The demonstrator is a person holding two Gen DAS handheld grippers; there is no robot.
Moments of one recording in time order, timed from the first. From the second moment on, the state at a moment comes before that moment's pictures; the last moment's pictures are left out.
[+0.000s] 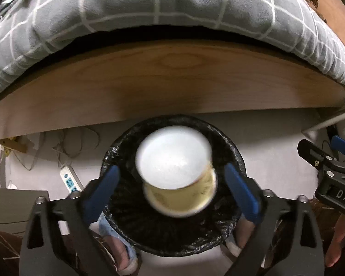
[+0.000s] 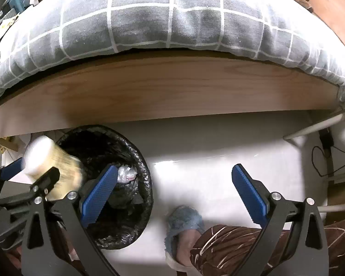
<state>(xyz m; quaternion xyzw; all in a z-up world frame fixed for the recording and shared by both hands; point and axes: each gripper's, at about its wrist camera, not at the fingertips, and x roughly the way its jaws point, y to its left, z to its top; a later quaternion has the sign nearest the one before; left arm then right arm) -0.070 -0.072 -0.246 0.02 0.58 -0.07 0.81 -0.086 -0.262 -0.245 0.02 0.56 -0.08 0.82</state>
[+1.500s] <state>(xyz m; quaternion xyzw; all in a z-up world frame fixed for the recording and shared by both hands) -0.028 0.006 -0.050 0.00 0.41 0.02 0.91 -0.039 -0.192 -0.051 -0.01 0.35 0.00 0.94</state>
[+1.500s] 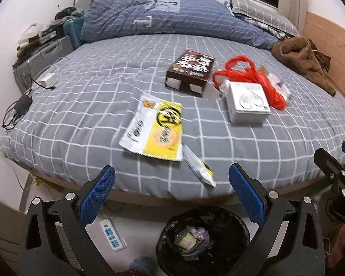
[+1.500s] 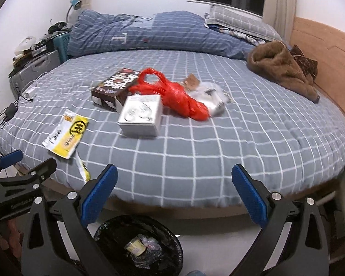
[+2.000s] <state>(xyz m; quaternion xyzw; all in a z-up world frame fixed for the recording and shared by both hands) 0.024 0.033 -0.061 0.00 0.44 0.02 0.90 0.033 -0.156 -0.053 -0.02 0.37 0.02 0.93</state>
